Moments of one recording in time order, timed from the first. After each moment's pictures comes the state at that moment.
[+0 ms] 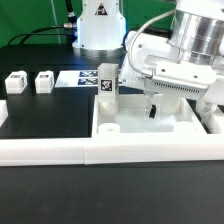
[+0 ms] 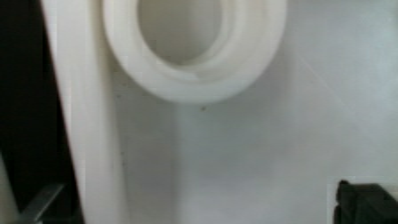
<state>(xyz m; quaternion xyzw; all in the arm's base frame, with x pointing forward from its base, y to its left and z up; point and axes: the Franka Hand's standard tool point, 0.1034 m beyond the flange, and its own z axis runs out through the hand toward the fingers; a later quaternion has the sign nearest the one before) 0.576 0.090 0.013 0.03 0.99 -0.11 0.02</state>
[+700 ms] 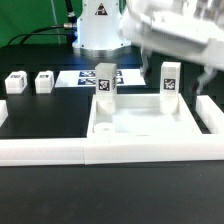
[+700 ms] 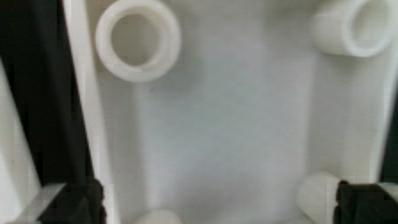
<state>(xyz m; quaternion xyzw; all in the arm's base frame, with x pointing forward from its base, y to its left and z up) 0.582 0.076 0.097 0.07 0.98 -0.16 0.04</state>
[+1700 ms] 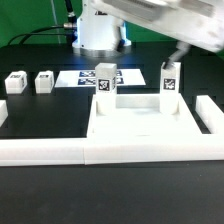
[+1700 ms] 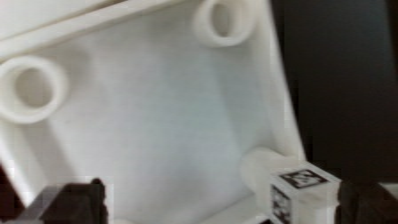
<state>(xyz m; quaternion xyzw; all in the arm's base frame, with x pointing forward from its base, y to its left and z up) 0.556 0.012 0.127 0.27 0.95 -0.16 0.07</state>
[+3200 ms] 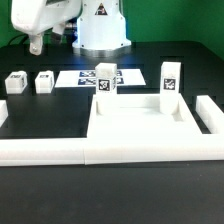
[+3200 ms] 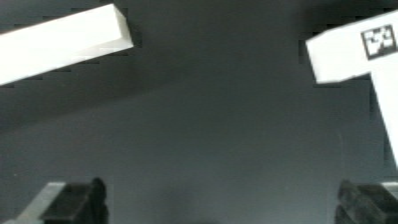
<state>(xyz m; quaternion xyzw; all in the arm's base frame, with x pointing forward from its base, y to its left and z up) 0.462 -0.114 0.113 0.83 0.55 -0.11 0.09</state>
